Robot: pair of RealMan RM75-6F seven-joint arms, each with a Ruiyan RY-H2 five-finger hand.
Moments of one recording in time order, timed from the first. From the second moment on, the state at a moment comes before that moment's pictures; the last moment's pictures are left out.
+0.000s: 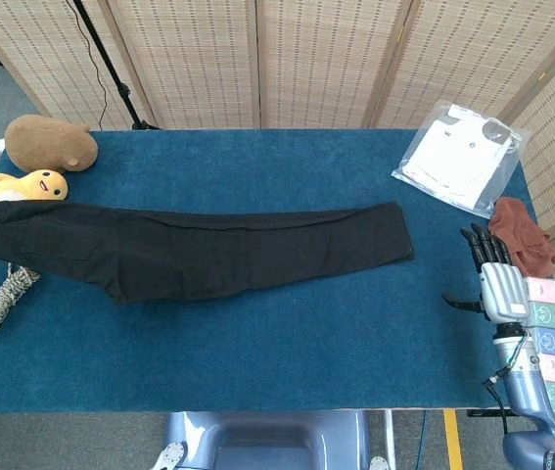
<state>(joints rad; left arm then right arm) -0.40 -1.63 -0.09 -0.19 1.46 1.47 -0.70 0.34 -1.40 0.19 -1.23 -1.37 1.27 0.23</state>
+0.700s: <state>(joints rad) -0.37 -1.51 -0.21 -0.25 1.37 1.65 -0.83 0.34 -1.41 0.18 -1.22 -1.36 1.25 0.23</state>
